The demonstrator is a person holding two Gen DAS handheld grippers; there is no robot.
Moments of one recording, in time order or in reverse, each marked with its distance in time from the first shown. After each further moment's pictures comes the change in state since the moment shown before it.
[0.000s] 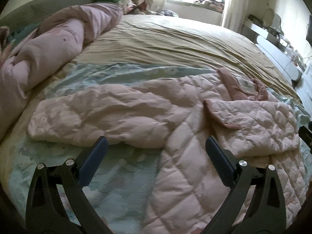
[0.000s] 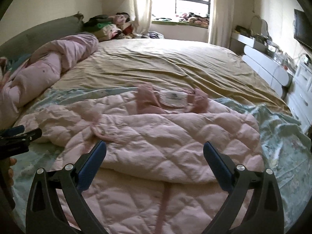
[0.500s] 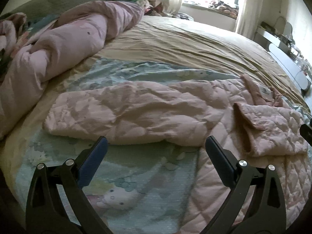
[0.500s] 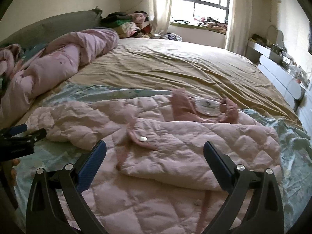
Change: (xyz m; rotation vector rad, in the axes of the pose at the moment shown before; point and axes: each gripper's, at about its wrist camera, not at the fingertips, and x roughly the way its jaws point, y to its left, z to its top) left arm -0.005 0.072 -0.010 -0.065 -0.015 0.069; right arm 0.013 0.080 0.012 -0.082 -0.004 0.076
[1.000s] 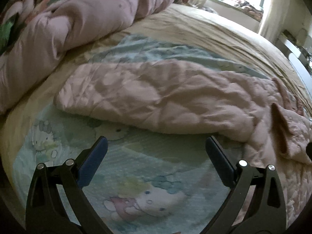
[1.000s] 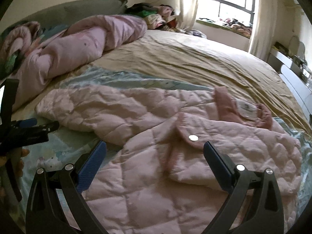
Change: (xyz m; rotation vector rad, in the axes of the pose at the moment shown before) left arm 0.048 0.079 -0.023 -0.137 0.093 0.083; right arm 0.044 0.084 -0.009 -0.124 0.050 0.114
